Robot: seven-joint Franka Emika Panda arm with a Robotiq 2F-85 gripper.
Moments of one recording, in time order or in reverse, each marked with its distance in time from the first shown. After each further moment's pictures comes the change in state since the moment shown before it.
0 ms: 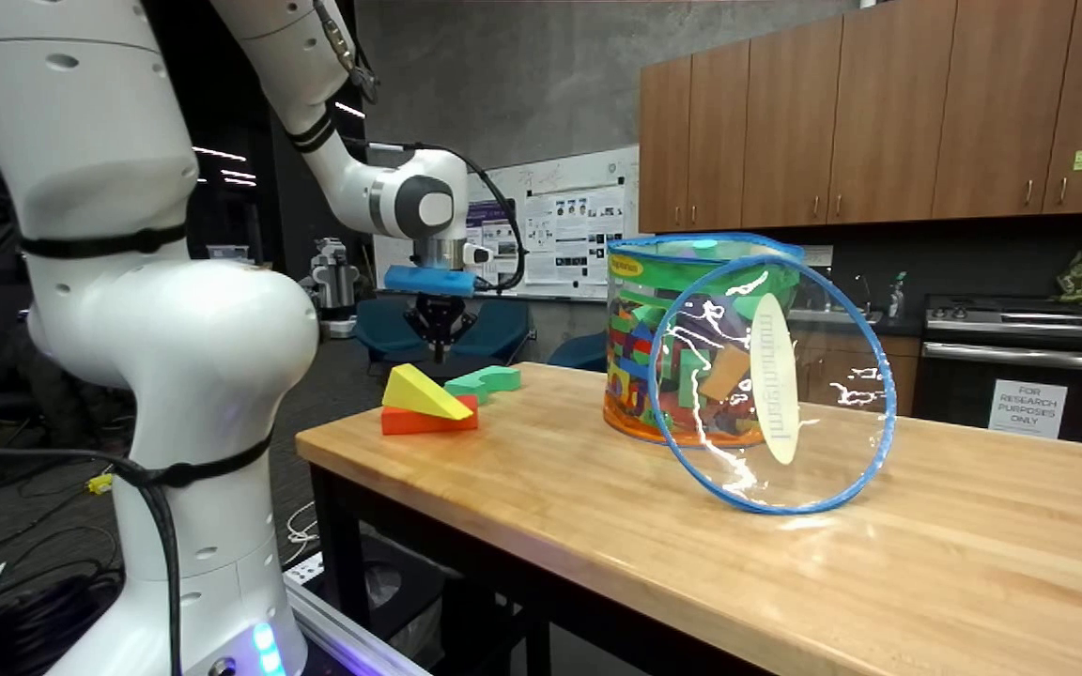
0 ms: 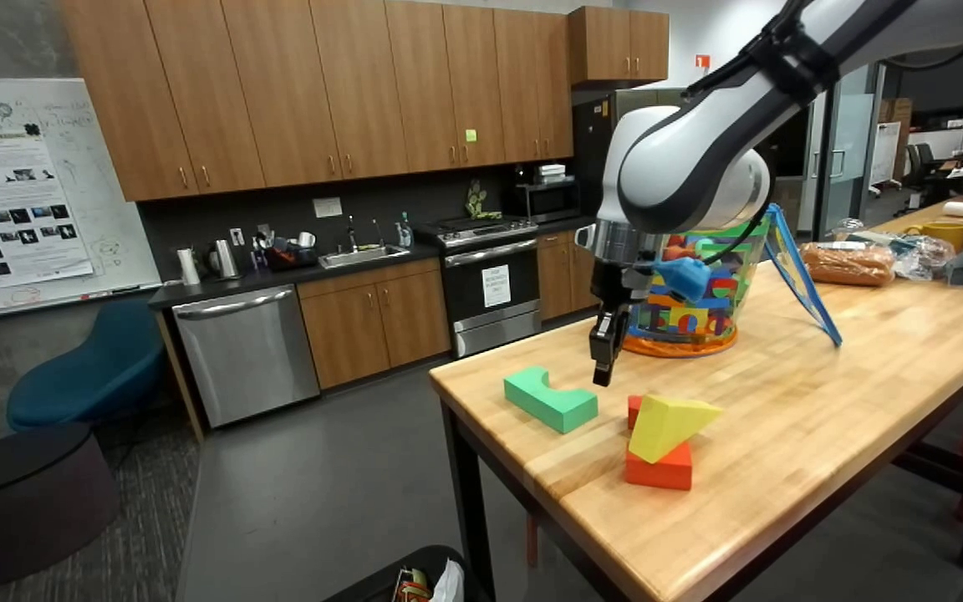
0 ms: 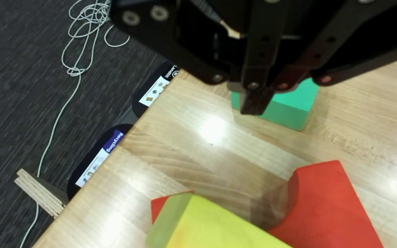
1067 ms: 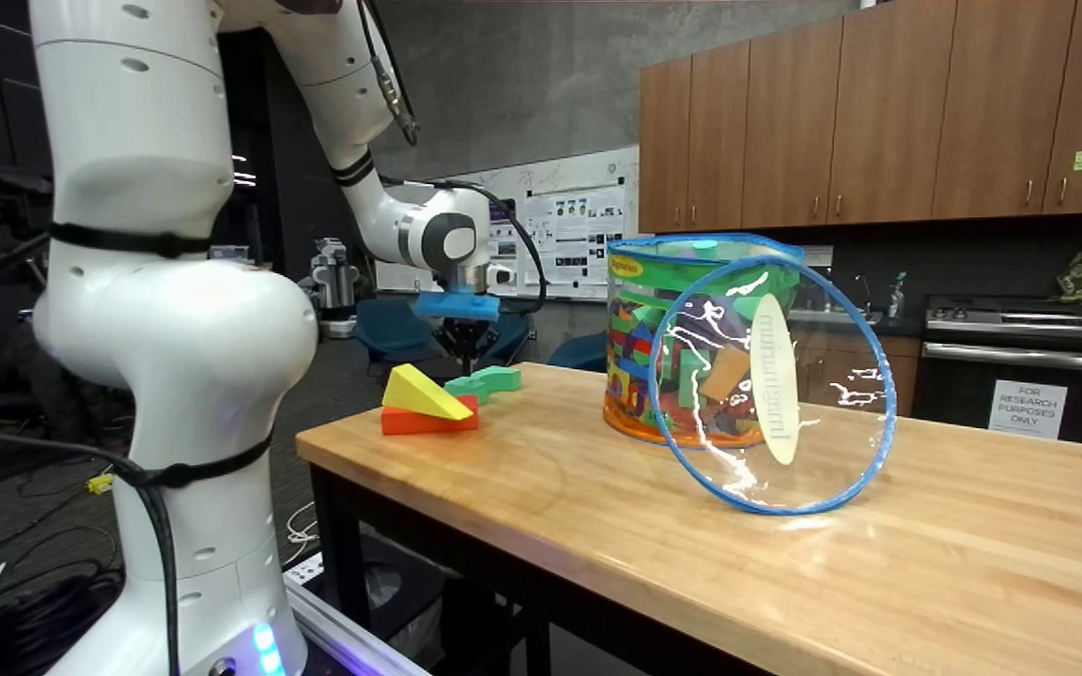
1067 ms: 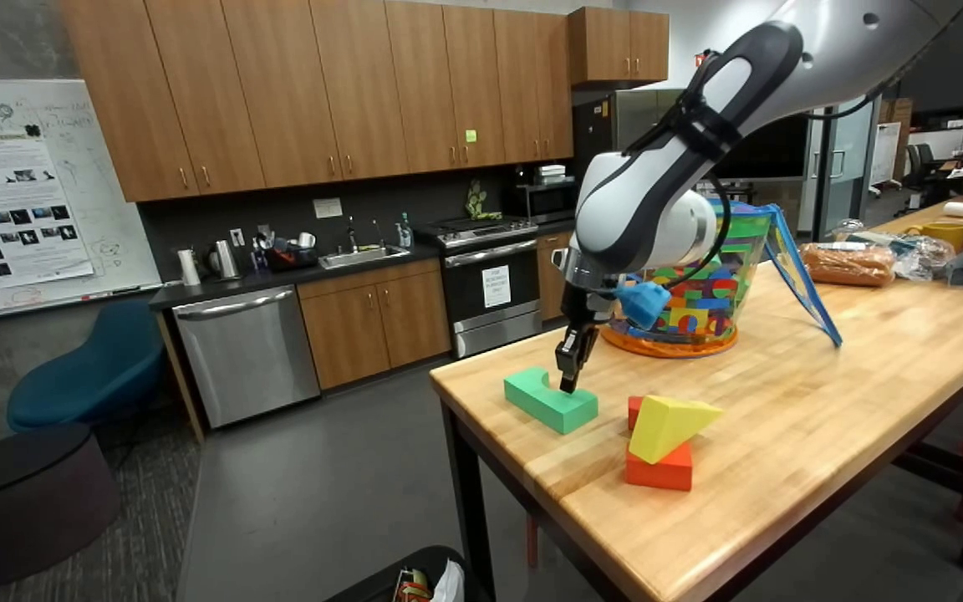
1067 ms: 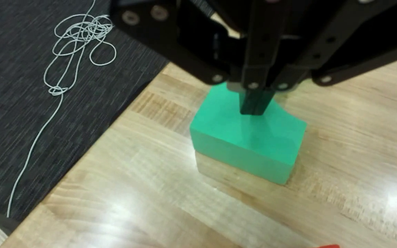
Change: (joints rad) arm -0.024 0.229 0.002 0.123 0.015 0.176 -0.038
